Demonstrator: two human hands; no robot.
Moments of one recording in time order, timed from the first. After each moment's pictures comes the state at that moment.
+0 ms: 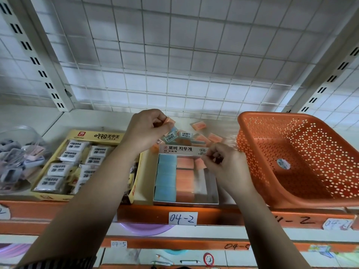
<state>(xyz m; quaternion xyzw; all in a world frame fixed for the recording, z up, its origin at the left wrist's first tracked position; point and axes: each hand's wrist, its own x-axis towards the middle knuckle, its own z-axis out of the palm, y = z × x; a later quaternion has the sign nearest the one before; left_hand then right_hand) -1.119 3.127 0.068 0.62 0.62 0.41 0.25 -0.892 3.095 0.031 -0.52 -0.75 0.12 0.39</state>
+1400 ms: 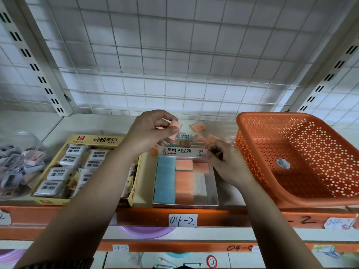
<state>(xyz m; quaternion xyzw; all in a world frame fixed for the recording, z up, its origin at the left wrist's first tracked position) -1.113 3.120 0.082 0.60 0.53 0.43 0.42 -0.884 3.116 0.027 -0.54 -0.74 0.22 0.34</state>
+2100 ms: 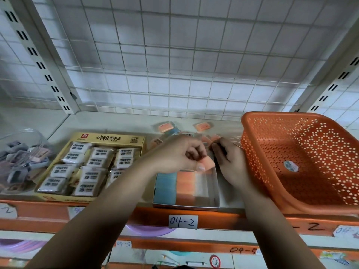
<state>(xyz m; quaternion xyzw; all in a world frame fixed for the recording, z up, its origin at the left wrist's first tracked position) -1.070 3.103 0.074 0.74 0.47 0.21 0.43 -0.883 3.137 0.000 -0.46 -0.73 0.23 0.45</state>
